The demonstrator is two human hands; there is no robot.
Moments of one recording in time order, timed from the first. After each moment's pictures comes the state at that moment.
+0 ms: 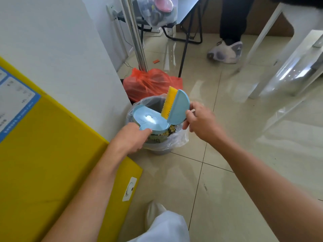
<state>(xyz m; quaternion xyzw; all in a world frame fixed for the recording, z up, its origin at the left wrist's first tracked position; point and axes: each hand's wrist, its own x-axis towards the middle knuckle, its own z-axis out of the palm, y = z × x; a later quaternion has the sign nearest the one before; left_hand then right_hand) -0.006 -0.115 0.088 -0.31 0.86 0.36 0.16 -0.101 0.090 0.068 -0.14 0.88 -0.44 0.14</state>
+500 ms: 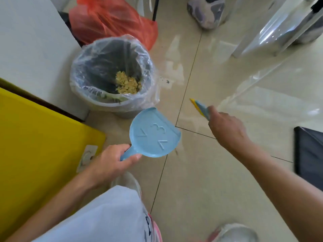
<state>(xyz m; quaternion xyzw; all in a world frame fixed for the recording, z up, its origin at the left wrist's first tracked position) 0.100 -0.058 -0.042 -0.12 0.86 0.42 0.25 -0.066 0.257 -0.064 -0.11 0.98 -0.02 0.14</state>
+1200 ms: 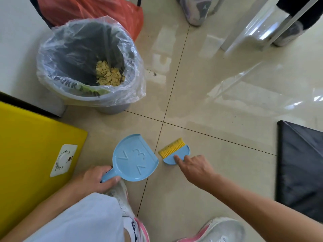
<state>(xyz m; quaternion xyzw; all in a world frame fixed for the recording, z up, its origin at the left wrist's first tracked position) 0.142 -0.075 -0.129 -0.11 0.84 0.35 0.39 0.046 0.274 -0.147 -0.43 0.85 0.16 0.25</state>
